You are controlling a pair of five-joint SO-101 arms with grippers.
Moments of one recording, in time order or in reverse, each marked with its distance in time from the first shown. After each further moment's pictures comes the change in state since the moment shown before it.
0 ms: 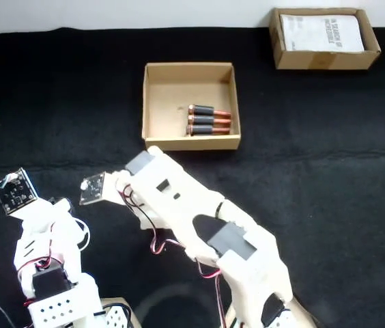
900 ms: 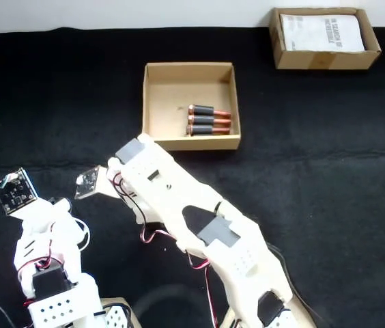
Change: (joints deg) left arm 0.0 0.0 0.0 0.0 0.0; right arm 0.2 7.5 -15.3 13.1 0.1
